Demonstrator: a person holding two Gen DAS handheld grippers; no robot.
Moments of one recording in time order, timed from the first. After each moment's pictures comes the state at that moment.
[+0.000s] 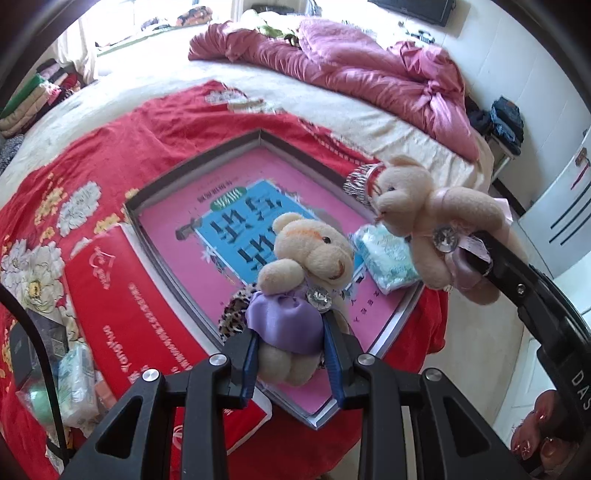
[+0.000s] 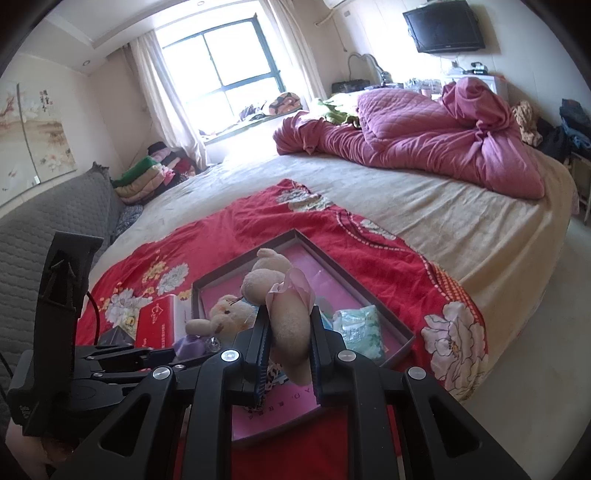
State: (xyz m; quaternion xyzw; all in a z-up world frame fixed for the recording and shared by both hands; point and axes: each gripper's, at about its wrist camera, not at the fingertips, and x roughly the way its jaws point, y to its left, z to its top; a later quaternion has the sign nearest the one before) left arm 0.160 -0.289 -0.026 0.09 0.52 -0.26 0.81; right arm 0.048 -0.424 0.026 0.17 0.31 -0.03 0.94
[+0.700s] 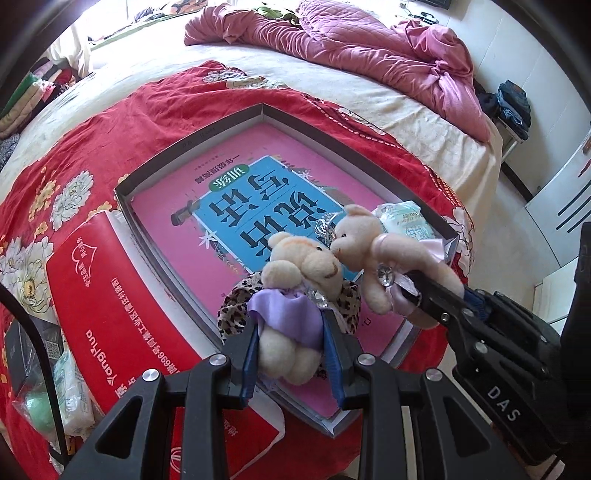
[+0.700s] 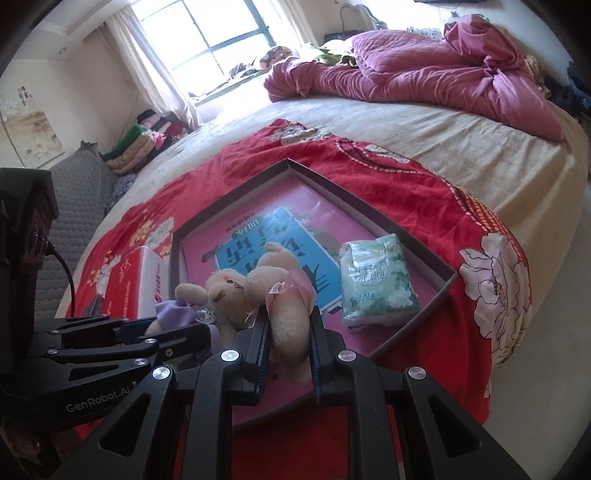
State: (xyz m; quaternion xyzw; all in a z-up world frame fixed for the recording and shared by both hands) left arm 0.170 -0.294 -0.048 0.10 0.54 -0.25 0.80; right arm 0.079 -0.424 -0.043 0.20 0.39 -0.02 0.90
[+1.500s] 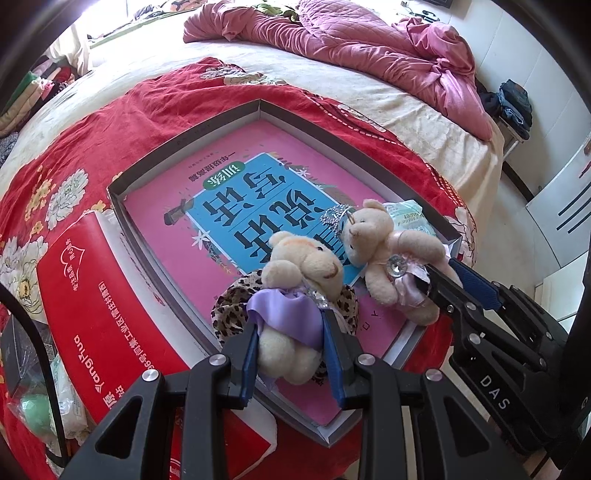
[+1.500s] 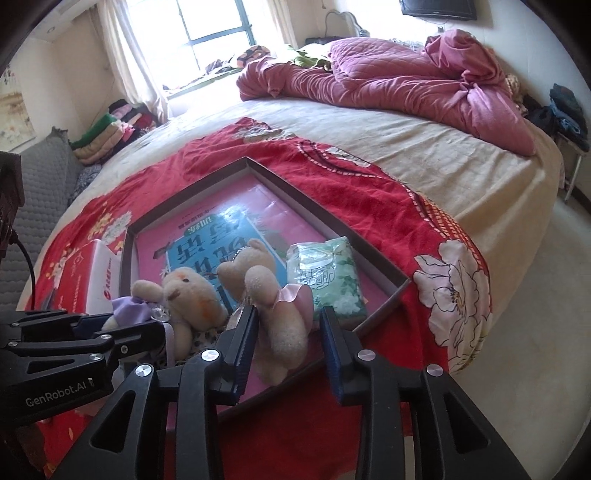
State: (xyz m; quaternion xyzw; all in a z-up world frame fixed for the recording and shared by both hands) left arm 0.172 -0.300 -0.054 0.10 0.54 -0.25 0.80; right arm 0.081 -0.432 -0.047 0.15 0.40 -0.09 0.90
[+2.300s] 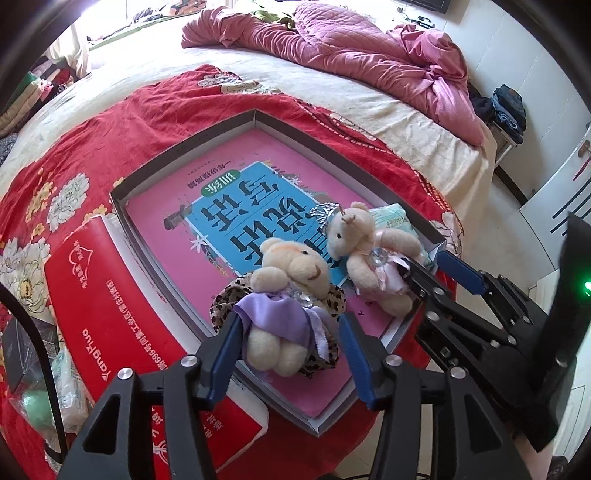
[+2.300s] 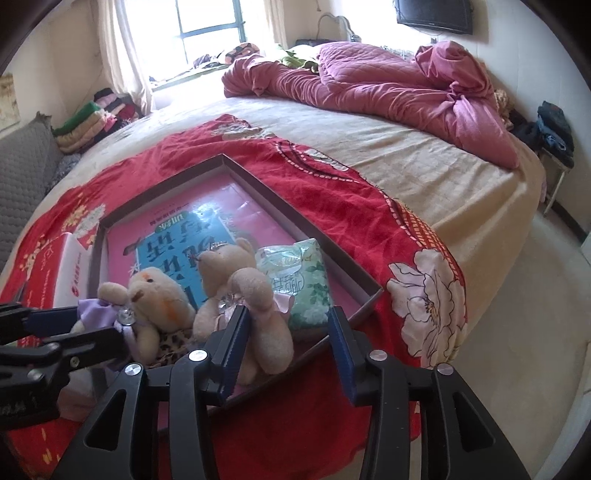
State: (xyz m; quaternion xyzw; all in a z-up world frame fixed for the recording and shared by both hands) left arm 0.164 -0.297 -0.039 0.10 0.53 -0.26 0.80; right arm 0.089 -0.436 -0.053 0.11 0.41 -0.14 0.90
